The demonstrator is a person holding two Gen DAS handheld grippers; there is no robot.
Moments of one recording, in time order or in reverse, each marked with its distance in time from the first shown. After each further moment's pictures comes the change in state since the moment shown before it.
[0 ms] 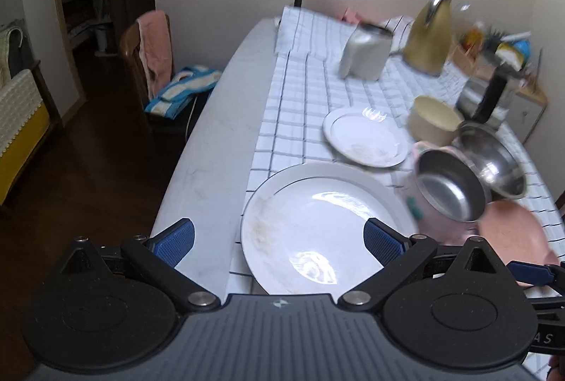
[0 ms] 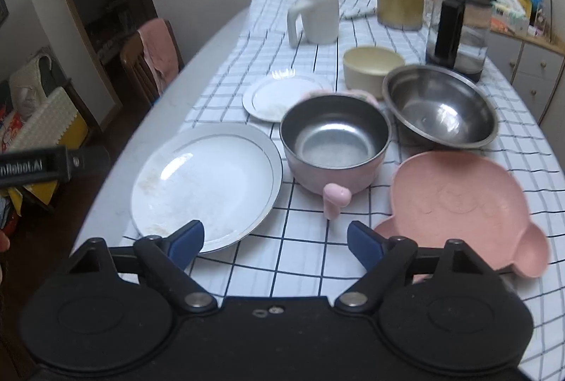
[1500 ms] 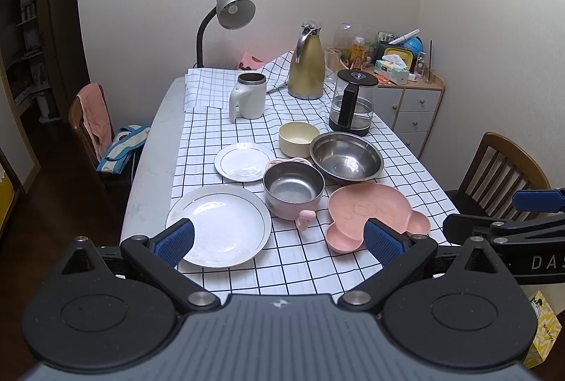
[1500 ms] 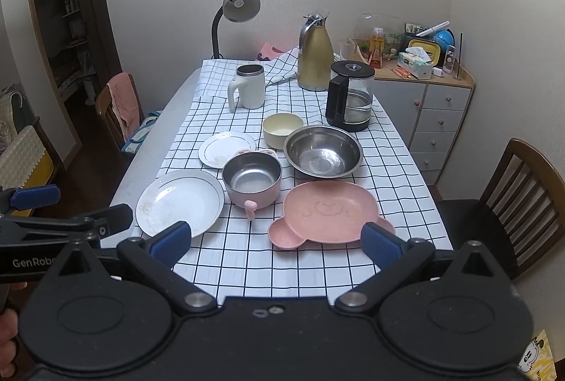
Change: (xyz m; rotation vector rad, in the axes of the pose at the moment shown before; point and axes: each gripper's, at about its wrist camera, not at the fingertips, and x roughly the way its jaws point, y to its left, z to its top) left arm -0.231 -0.102 -0.037 0.209 -0.124 -0.200; right arm -0.239 -0.005 -0.015 0.036 -0.144 -0.193
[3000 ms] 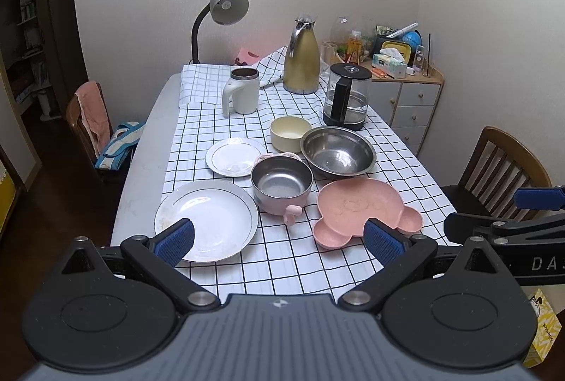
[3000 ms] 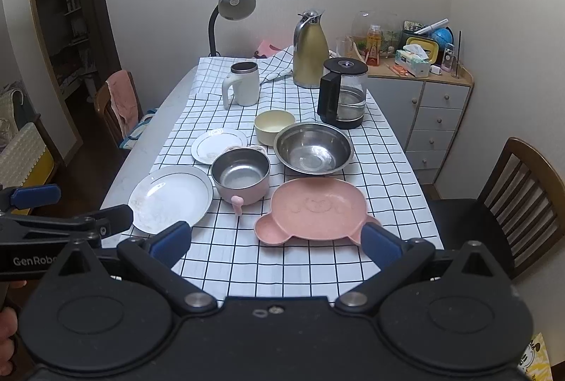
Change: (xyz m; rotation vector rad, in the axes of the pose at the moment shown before) left arm 0.001 -0.030 0.001 0.009 0.019 0.013; right arm -0.007 -0.027 -0.005 -0.004 0.004 0.006
